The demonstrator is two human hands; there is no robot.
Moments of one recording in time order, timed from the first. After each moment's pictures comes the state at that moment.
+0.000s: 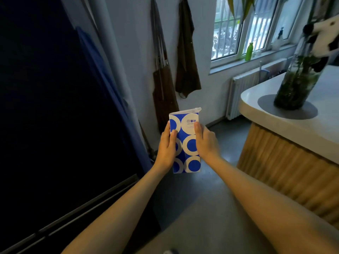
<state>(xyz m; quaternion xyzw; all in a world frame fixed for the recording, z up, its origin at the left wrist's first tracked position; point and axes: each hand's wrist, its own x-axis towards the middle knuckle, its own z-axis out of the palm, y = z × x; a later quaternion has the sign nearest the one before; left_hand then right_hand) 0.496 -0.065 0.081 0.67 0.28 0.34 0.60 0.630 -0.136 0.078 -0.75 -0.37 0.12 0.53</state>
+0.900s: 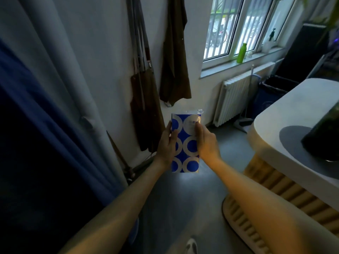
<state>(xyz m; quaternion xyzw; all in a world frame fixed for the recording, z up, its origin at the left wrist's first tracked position) 0.728 0.191 0.054 0.69 0.21 0.27 0.64 0.851 0.093 0.057 -0.82 -0.35 0.07 0.45</state>
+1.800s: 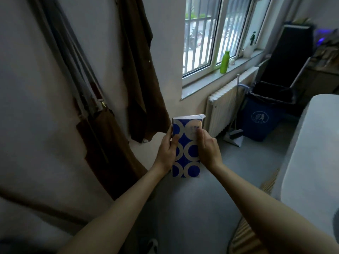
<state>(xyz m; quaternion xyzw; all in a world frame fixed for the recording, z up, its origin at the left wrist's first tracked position) 1.066 0.390 0.061 0.71 0.16 0.21 0.66 1.183 0.275 0.048 -0.82 -0.31 0.01 0.48</state>
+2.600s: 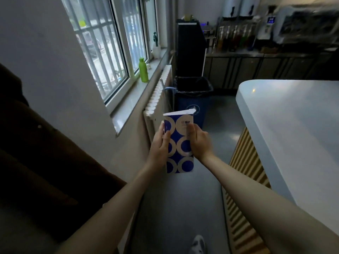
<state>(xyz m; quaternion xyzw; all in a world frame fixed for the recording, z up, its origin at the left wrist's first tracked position) 1.383 0.470 0.064 0.74 -0.04 0.07 0.67 1.428 0.310 0.045 -0.84 -0.09 -0.14 0.51</state>
